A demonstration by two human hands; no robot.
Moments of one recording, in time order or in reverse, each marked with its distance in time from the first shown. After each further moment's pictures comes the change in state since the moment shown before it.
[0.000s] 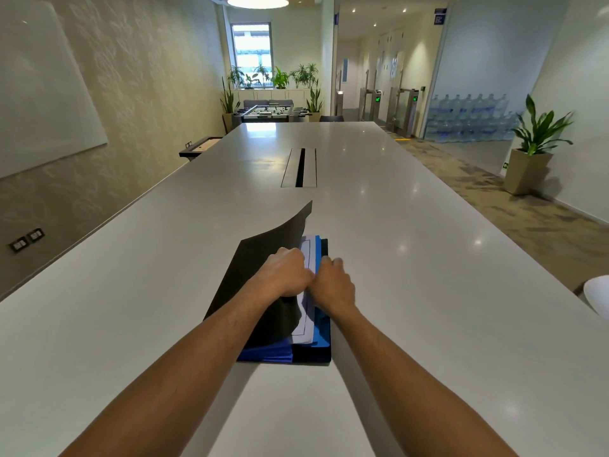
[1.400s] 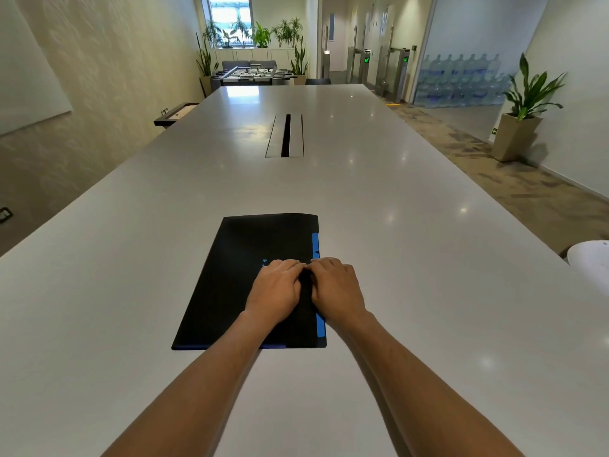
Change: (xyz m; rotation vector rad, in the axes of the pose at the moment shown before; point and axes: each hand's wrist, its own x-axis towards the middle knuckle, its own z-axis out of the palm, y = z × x) left_hand 0.016 -0.050 0.114 -0.032 0.393 0.370; right_hand -0.018 0.058 0.017 -0.118 0.056 -0.416
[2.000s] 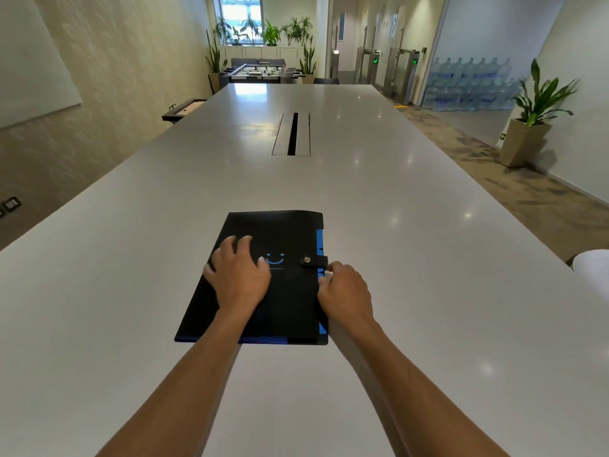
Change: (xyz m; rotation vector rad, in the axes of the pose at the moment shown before) left_hand -0.006 -0.018 -0.044 0.076 0.142 -0.639; right_hand -0.013 -0.017 -0.024 0.173 -0.031 0.394
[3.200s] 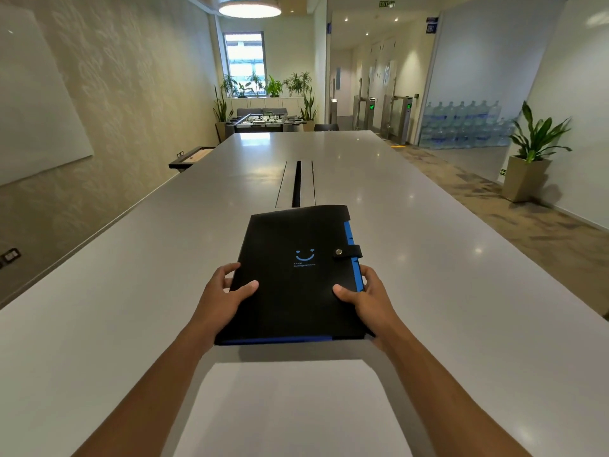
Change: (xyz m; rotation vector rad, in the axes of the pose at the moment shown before) left_hand 0.125 -0.020 -0.004 -0.859 -0.368 -0.195; right_hand 0.128 0.001 -0.023 0.998 -0.214 0.185
